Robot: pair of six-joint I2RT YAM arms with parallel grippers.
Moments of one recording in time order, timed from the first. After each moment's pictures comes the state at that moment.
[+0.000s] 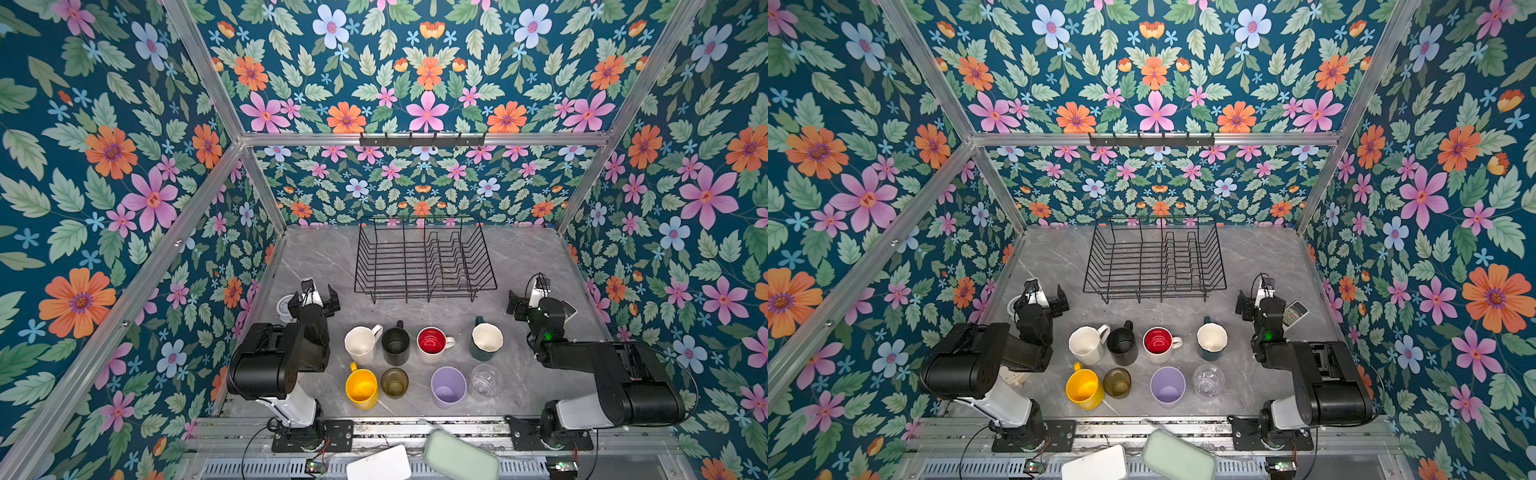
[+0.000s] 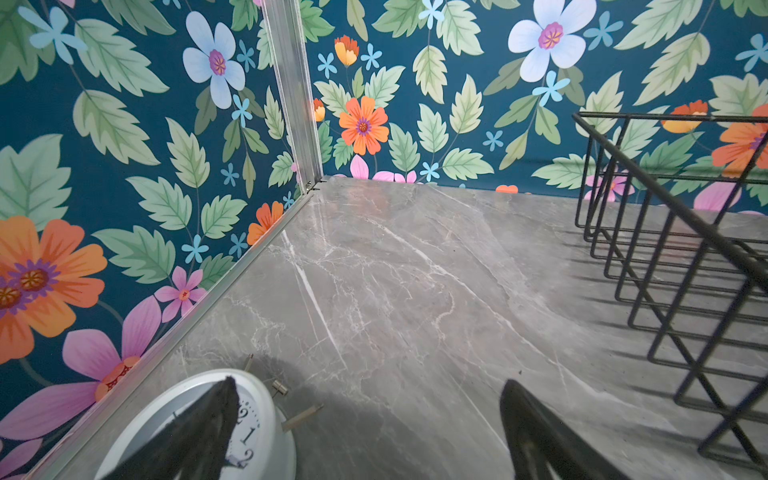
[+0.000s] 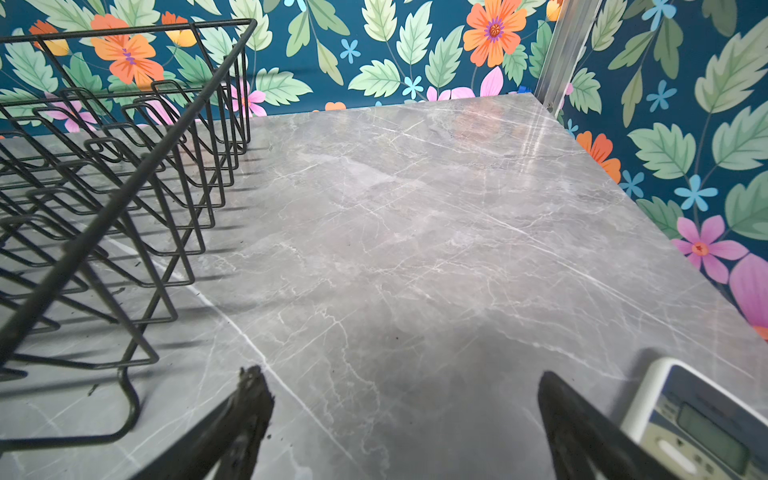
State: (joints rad) left arm -0.06 1.62 0.26 1.21 -0.34 -0.01; right arm 0.01 1.44 0.30 0.79 0.11 0.08
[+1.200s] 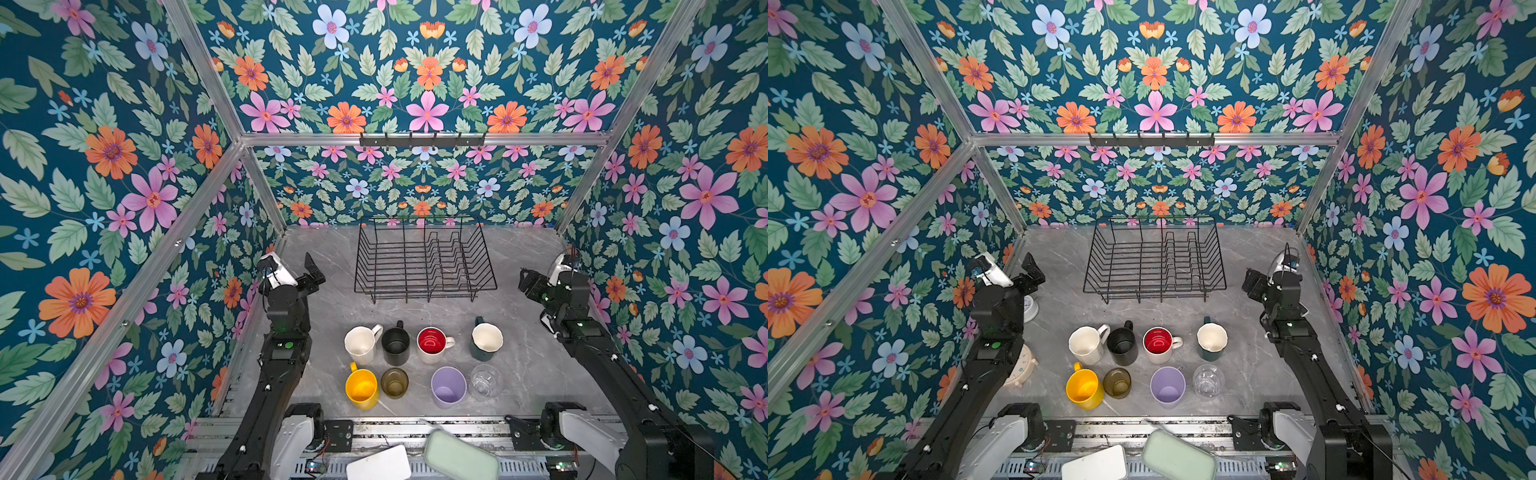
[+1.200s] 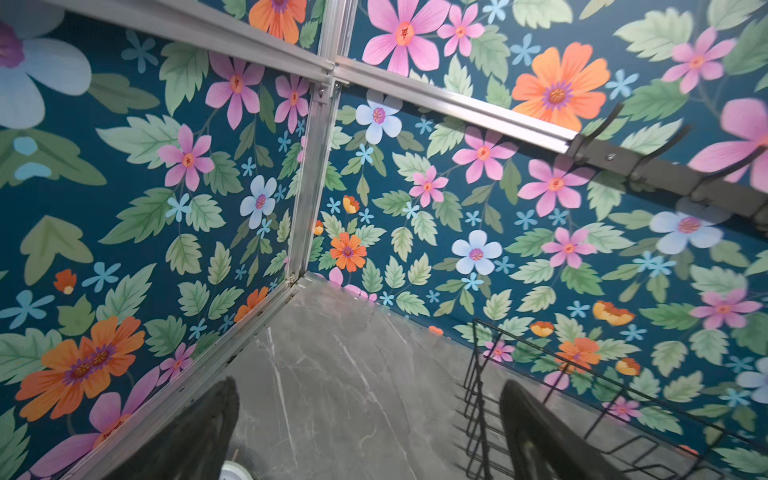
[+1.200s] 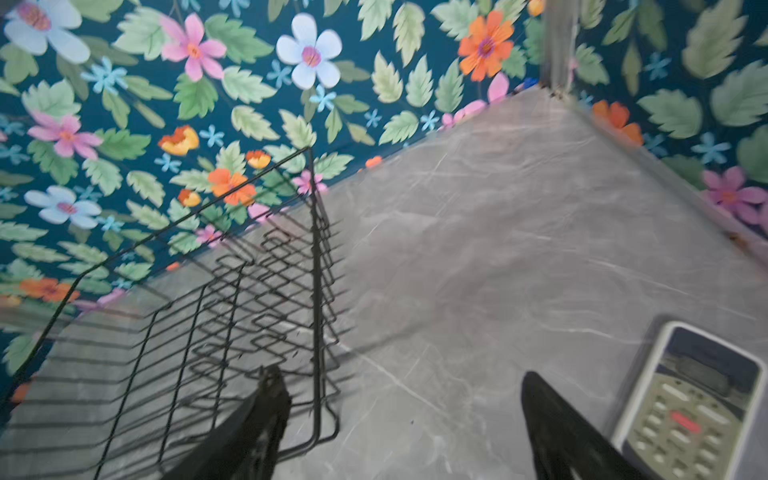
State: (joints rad) left arm -0.06 0.82 0.60 0.22 -0.30 -0.30; right arm 0.00 1.07 0.69 -0.07 -0.04 0.44
